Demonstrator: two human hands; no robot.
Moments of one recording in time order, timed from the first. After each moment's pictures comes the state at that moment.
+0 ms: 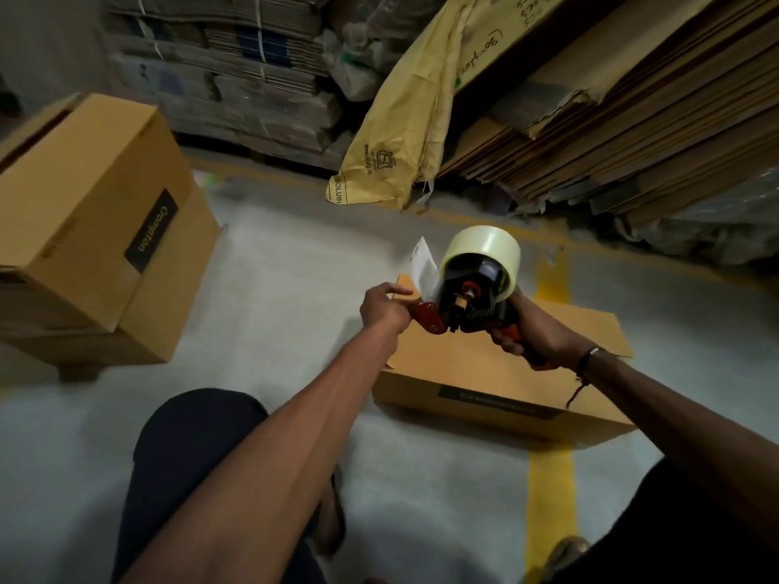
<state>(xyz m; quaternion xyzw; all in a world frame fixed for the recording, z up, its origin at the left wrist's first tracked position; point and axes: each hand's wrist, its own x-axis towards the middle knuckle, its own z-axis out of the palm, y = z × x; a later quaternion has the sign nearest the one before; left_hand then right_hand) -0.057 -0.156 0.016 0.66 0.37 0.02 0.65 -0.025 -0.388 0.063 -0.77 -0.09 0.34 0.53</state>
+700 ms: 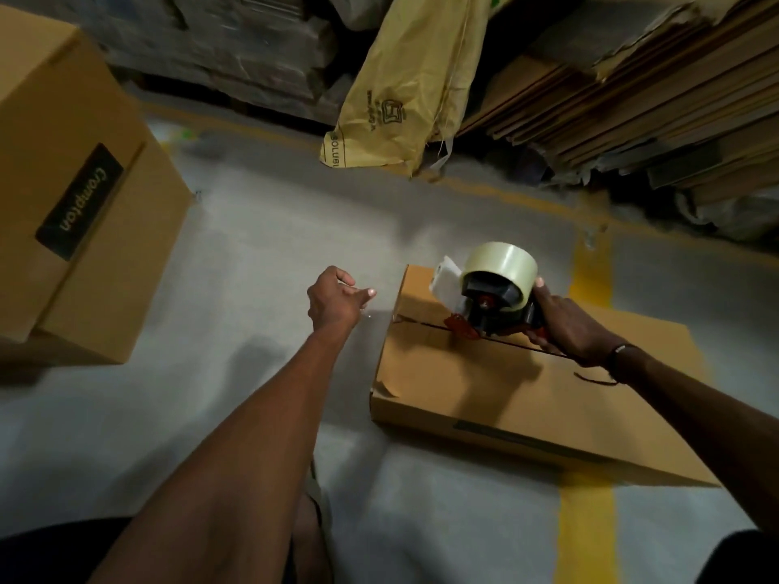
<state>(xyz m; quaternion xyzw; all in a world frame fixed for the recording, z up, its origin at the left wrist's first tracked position) 0.031 -0.045 -0.130 0.78 0.37 0.08 0.50 0.107 -0.387 -0.064 -0.89 -0.11 0.29 0.34</state>
